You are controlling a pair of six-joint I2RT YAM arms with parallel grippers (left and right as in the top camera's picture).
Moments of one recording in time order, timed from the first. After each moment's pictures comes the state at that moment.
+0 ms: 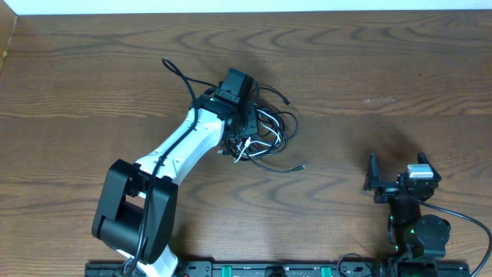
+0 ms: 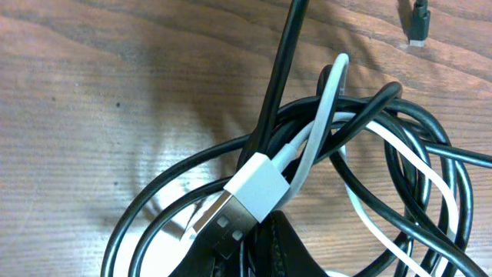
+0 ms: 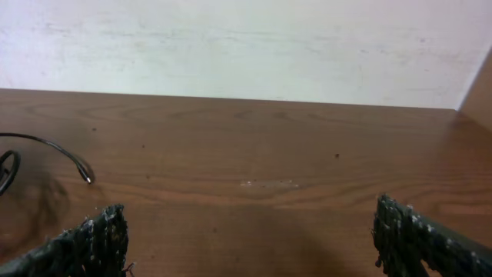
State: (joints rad) left arm -0.44 1.80 1.22 -0.64 0.11 -0.57; right arm -0.04 0.02 0.01 -0.07 -0.05 -0.05
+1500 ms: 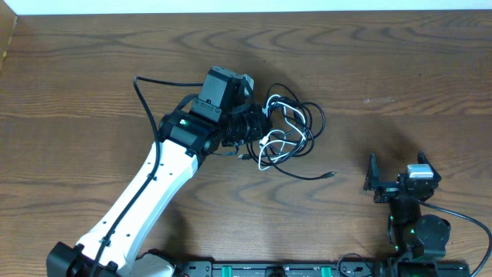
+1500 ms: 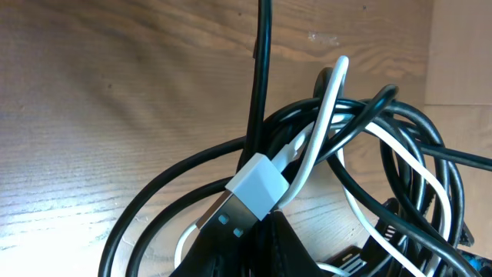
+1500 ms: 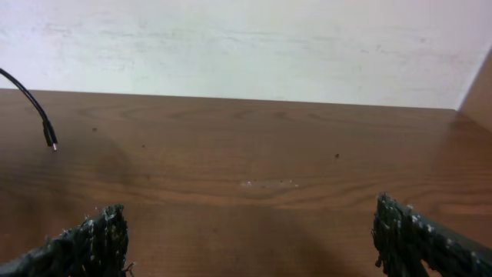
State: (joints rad) left arm -0.48 1.44 1.22 -0.70 0.41 -0.72; right arm -0.04 0.02 0.01 -0.07 -0.05 -0.05
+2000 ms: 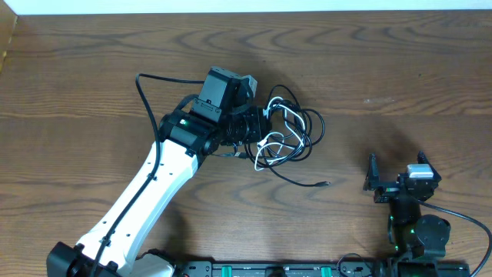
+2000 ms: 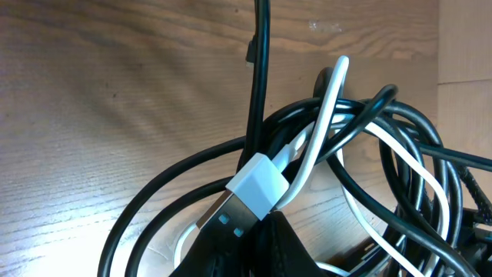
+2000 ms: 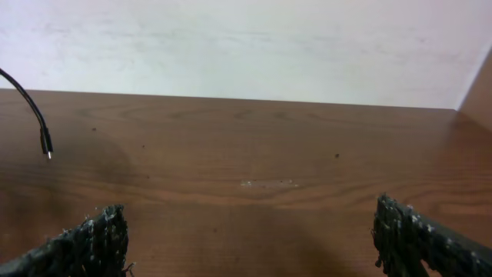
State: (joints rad) left arm -0.48 1.44 1.22 -0.71 0.41 -0.61; right arm -0.04 0.02 0.01 -0.07 -0.05 -0.05
